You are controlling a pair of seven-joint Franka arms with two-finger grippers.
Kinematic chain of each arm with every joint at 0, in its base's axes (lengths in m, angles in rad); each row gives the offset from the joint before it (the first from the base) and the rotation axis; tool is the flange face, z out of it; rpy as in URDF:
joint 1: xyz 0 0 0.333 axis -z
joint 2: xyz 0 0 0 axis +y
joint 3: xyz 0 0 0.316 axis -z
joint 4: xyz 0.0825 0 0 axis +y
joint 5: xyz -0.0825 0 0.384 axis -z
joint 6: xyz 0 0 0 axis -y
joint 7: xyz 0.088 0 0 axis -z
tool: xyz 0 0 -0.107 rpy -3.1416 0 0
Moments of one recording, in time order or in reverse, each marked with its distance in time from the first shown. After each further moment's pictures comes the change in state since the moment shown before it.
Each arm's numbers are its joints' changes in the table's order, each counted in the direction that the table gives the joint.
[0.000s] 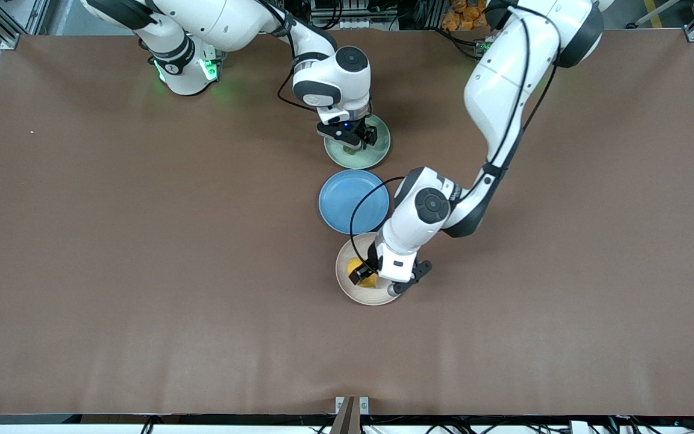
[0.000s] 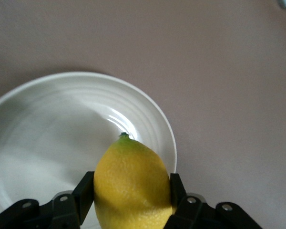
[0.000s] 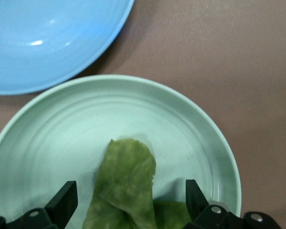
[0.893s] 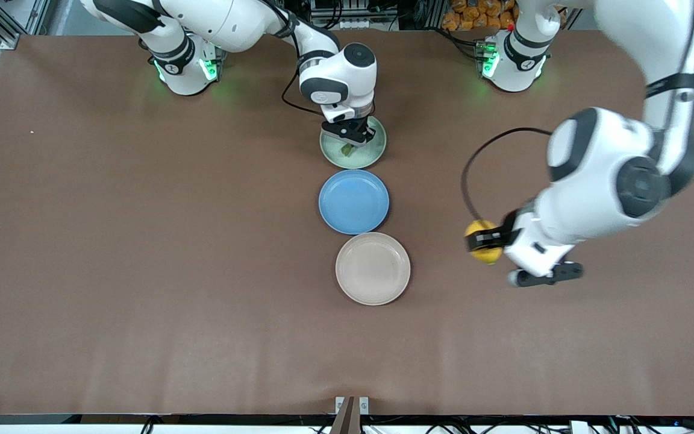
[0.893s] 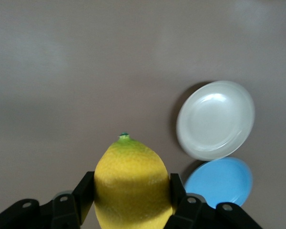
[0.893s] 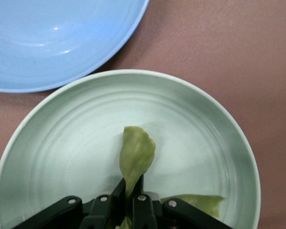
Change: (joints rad) left arm -0.341 -0.405 -0.013 0.010 -0.005 -0.771 0.822; right arm -0.020 0.023 0.000 -0.040 0.074 -0.073 0.013
